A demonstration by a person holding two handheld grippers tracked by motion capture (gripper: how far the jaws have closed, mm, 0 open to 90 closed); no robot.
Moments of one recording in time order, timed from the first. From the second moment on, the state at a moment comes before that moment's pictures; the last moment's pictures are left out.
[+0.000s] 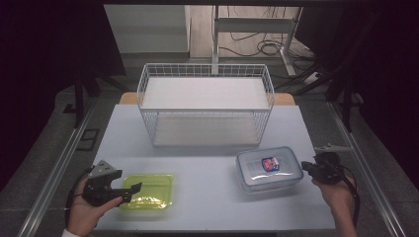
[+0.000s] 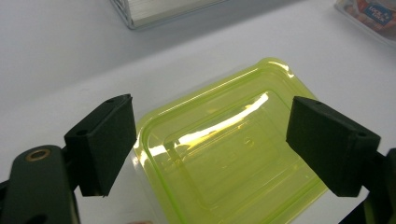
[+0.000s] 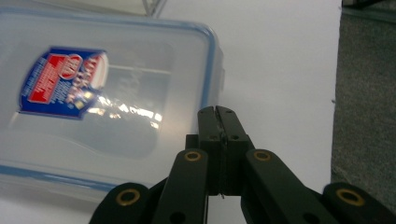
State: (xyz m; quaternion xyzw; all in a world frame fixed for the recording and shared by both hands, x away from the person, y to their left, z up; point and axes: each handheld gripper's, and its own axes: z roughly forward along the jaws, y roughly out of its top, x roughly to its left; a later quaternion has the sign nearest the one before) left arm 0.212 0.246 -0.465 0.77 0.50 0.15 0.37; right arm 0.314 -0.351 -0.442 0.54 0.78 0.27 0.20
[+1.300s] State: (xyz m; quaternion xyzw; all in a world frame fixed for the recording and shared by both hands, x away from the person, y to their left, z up) left arm 0.195 0.261 -0.468 0.76 0.51 0.14 0.37; right arm 0.310 -0.280 -0.464 0.49 0.81 0.30 0.12
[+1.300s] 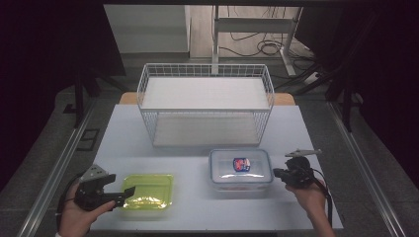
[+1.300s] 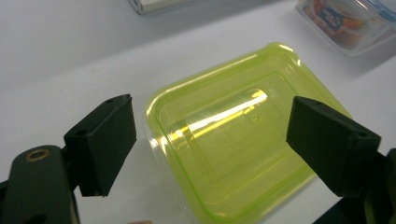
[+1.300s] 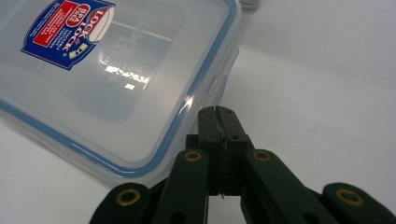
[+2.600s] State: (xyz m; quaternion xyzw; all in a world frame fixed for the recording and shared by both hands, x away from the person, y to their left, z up) left arm 0.208 0.186 -0.447 0.78 0.48 0.11 0.40; right arm 0.311 -0.247 -0.448 0.46 0.80 0.35 0.13
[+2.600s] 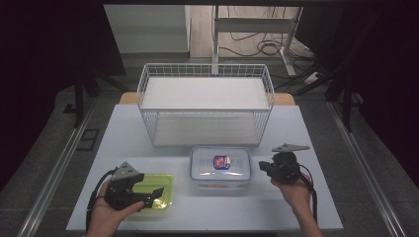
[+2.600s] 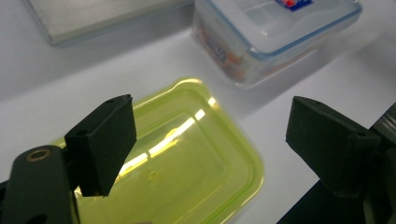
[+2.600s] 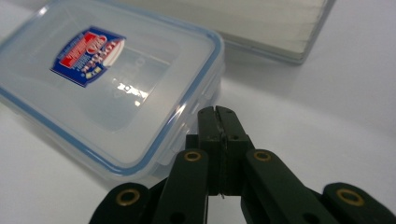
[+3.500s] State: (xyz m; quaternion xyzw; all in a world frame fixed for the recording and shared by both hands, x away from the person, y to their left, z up) left arm 0.232 0.158 -0.432 0.77 0.47 0.09 0.42; right arm 0.301 -0.270 -0.423 0.44 0.79 0.43 0.08
